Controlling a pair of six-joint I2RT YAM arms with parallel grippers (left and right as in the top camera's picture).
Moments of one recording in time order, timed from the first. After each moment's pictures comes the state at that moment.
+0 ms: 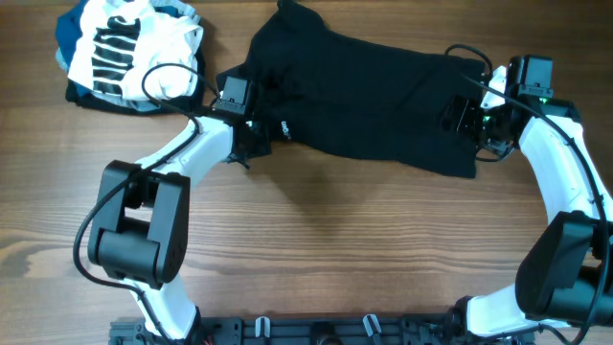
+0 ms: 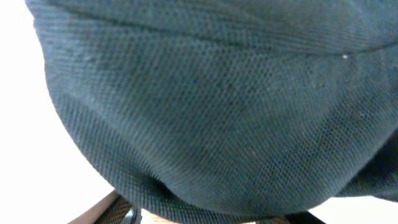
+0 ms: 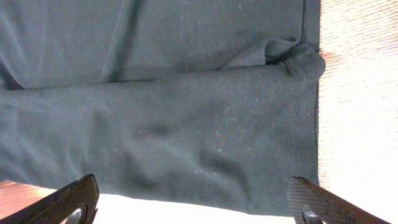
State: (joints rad) left arm -0.28 1.93 1.17 -0.52 -0.01 -0.44; right arm -0.17 1.69 1.21 -0.73 -0.25 0.20
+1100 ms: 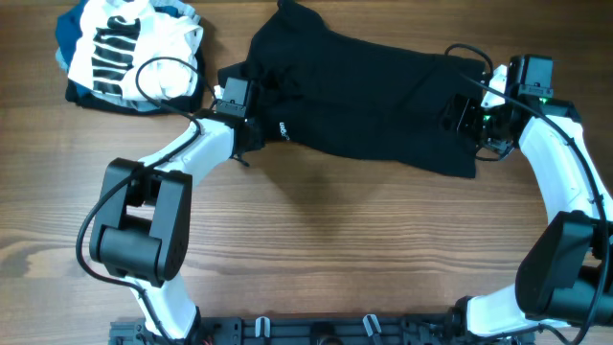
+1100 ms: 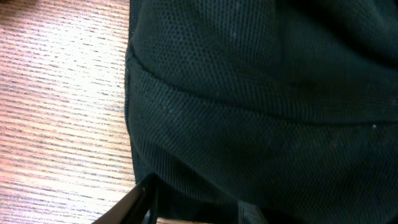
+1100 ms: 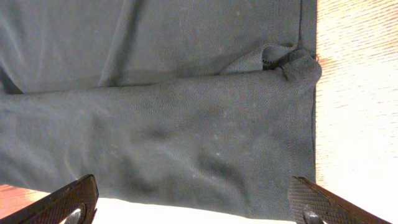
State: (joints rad) left arm -0.28 1.94 1.15 -0.43 -0.16 -0.44; right arm -0.17 1.69 1.21 -0.72 -0.24 0.20
